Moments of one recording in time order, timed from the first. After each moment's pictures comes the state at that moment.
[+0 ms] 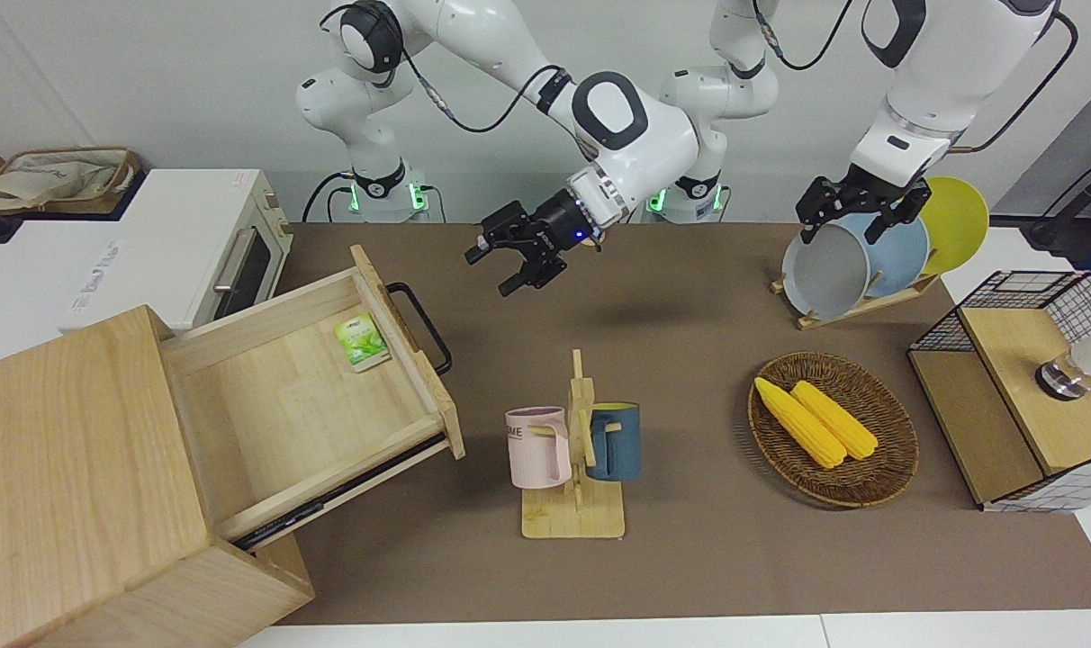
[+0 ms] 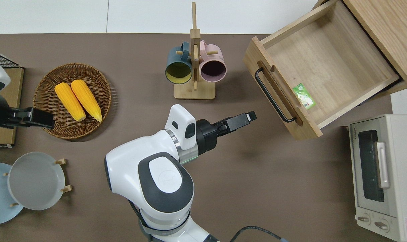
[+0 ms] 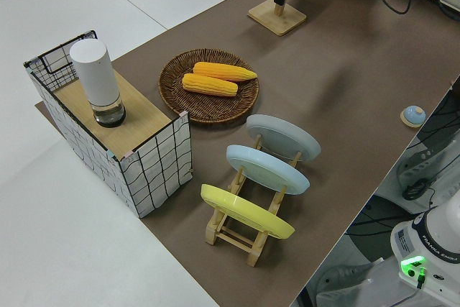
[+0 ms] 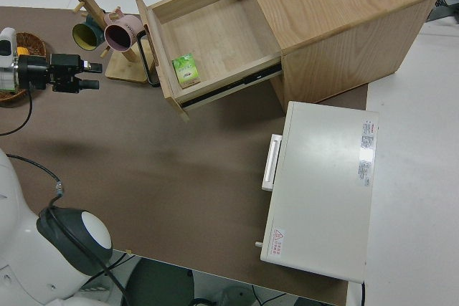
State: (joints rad) left arm 0.03 0.04 -0.06 -1.51 0.00 1.52 0.02; right arm 0.64 0.47 0.22 -1.26 -0.93 1.27 0.58
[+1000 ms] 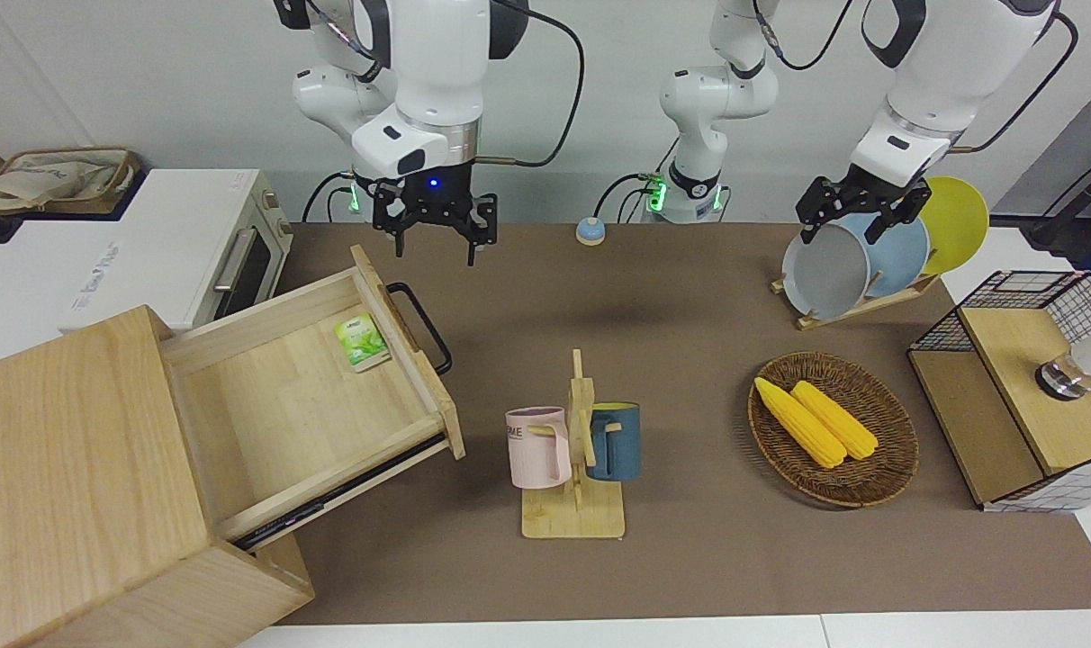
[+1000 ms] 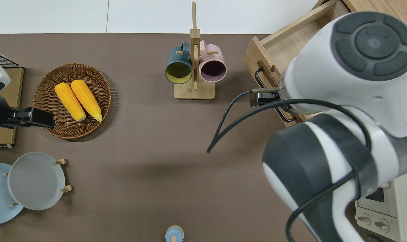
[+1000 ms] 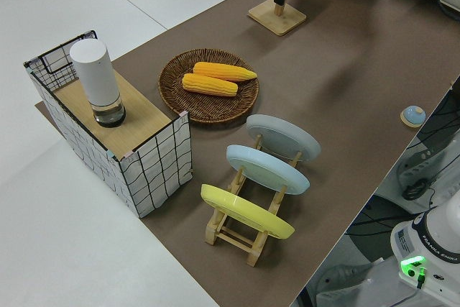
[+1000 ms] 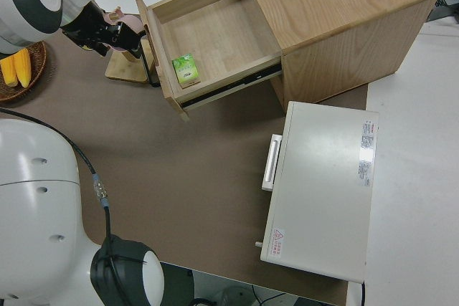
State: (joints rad) left arm 0.03 0.04 -0.06 -1.51 0.00 1.52 0.02; right arm 0.18 0.27 0.21 -1.23 -0.17 1.52 0.43
